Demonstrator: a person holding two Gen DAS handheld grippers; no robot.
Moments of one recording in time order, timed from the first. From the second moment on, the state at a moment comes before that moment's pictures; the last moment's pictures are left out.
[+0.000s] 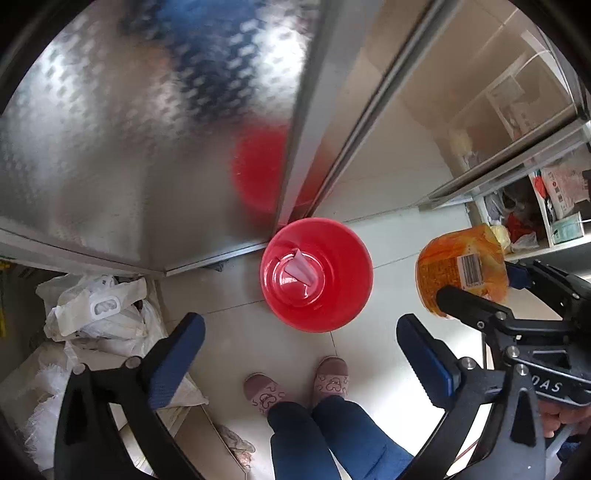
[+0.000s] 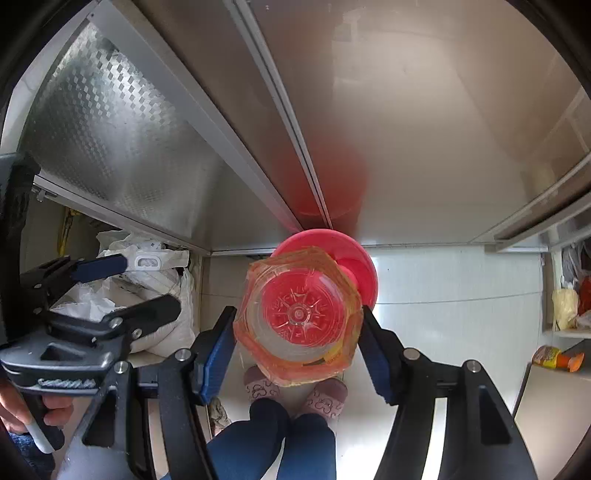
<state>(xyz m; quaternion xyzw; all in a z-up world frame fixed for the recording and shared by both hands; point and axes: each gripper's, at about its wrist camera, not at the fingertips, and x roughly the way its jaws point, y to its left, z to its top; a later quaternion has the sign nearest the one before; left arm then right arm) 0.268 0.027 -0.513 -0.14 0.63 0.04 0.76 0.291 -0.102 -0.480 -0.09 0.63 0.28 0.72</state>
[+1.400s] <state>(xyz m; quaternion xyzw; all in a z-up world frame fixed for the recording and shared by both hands) 0.196 0.045 -0.187 -0.14 0.51 0.11 0.84 0.261 -0.075 -0.211 -0.12 0.55 0.34 0.75</state>
